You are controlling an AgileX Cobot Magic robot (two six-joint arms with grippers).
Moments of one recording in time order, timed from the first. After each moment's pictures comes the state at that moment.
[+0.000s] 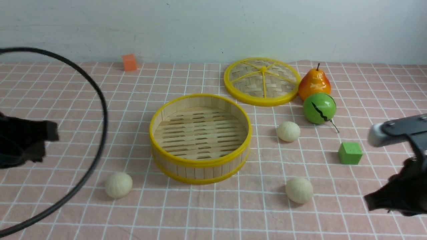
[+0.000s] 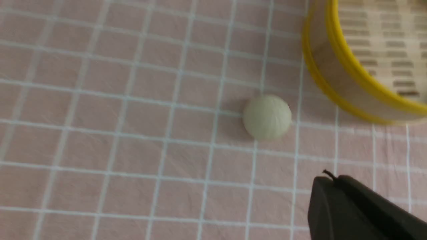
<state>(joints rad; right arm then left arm) 0.31 1.28 -0.80 -0.04 0.73 0.14 -0.11 1.09 -0.92 -0.14 0.81 -0.18</state>
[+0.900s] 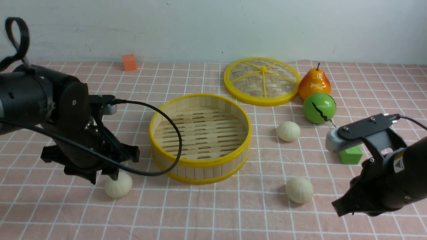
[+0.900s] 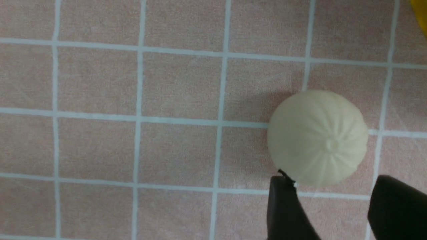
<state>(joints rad) 0.37 1.34 -0.84 0.08 0.72 0.00 -0.28 1.68 -1.11 0.11 0.75 -0.38</state>
